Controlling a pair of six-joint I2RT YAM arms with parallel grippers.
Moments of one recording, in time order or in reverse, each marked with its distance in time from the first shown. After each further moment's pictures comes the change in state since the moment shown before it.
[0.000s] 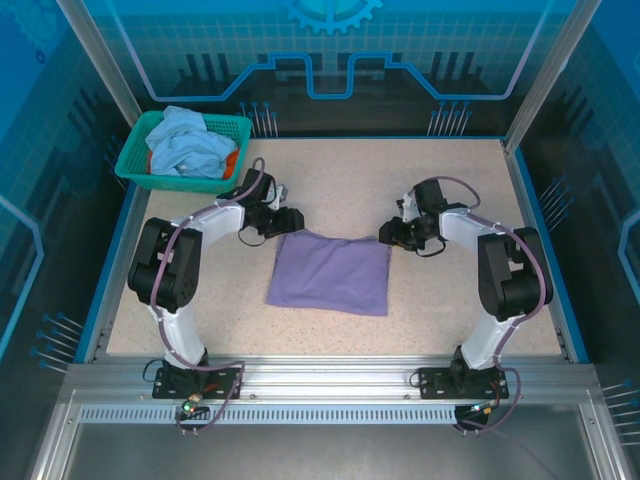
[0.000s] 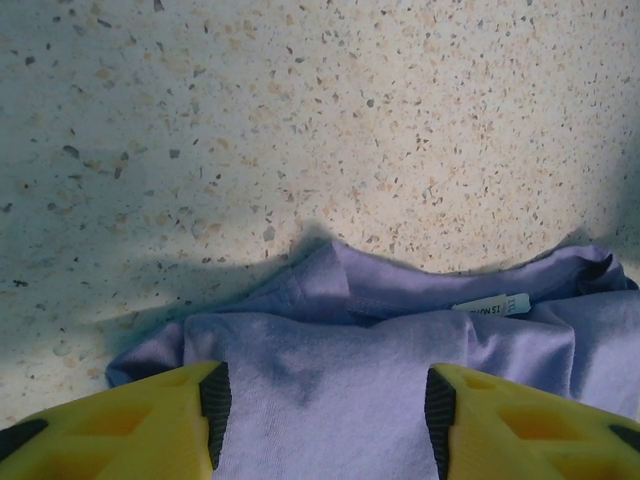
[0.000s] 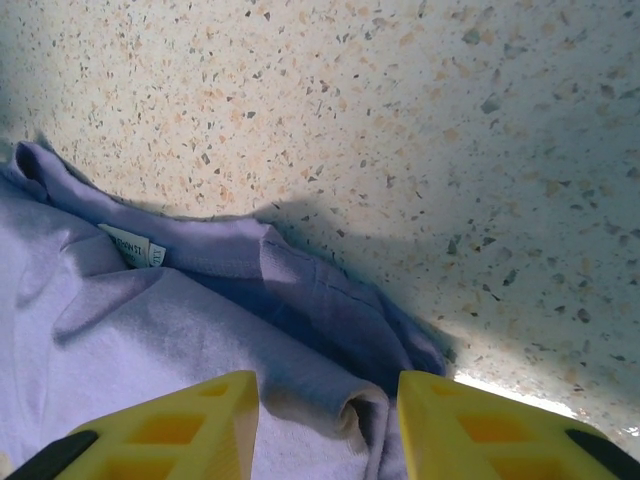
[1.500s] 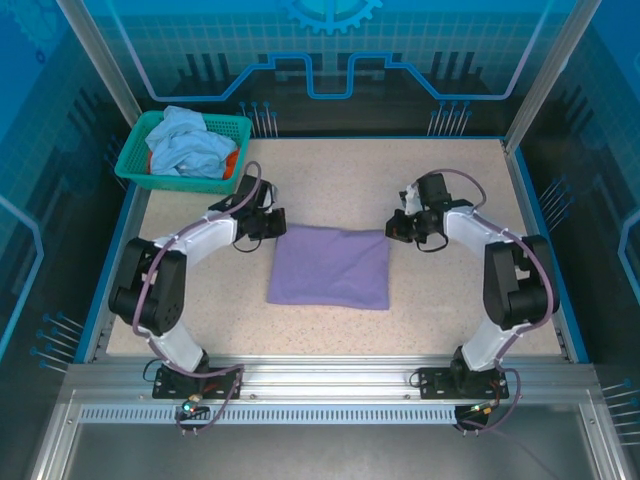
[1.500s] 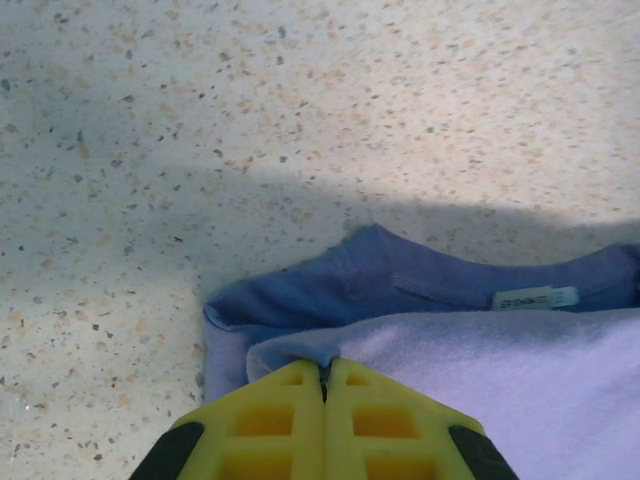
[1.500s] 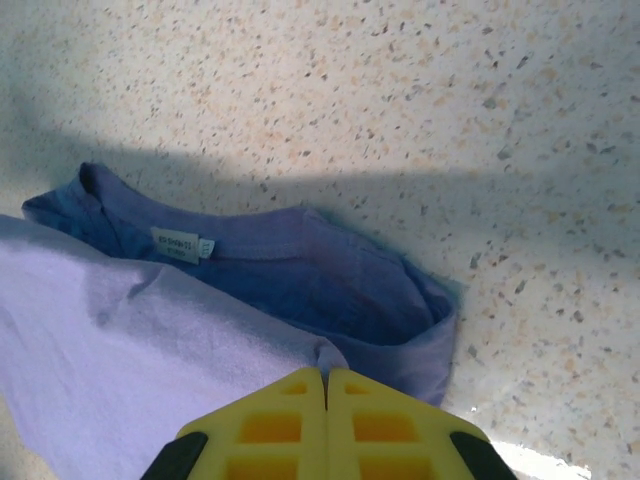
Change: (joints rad) left arm -0.034 -0.154 -0.108 0.021 -0.246 -0.009; right arm -0.003 -0.044 0.038 -0.018 0.017 0.034
